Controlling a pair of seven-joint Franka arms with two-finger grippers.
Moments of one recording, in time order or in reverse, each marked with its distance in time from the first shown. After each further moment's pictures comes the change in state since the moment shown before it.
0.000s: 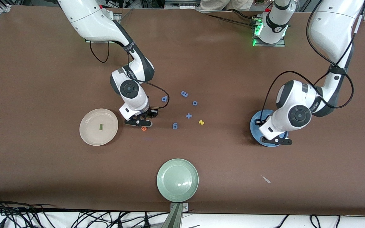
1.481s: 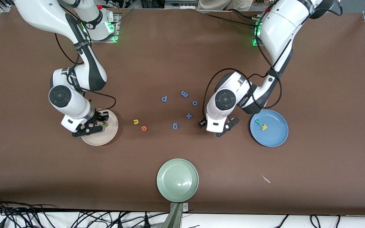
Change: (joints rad) left arm -0.355 0.190 -0.066 0.231 -0.058 0.130 -1.148; right arm -0.237 -0.198 -0.080 -0.065 0.001 -0.163 -0.617
